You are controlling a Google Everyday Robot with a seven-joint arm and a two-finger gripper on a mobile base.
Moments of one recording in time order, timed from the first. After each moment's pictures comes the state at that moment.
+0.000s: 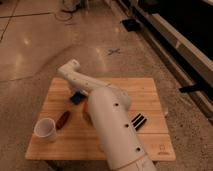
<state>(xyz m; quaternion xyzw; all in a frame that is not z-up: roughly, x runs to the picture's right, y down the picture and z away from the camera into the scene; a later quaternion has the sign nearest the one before) -0.178 0.038 0.997 -0.22 -0.18 -0.65 0.70</state>
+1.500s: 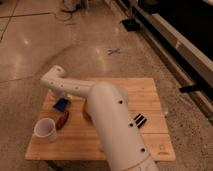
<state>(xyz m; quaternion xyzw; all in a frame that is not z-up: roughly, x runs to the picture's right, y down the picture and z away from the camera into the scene) -0.297 0.059 0.949 -0.13 -0.22 -0.74 0.62</state>
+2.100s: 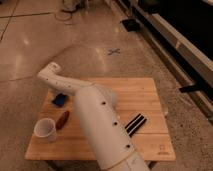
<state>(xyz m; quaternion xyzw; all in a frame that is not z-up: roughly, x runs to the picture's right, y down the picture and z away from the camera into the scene) -0.290 0.029 0.988 -0.15 -0.20 -0.74 0.62</state>
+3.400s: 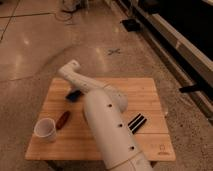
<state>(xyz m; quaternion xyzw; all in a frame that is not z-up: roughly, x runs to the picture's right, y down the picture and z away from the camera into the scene) -0.166 0.028 1.018 -0.20 -0.17 -0.72 0.64</state>
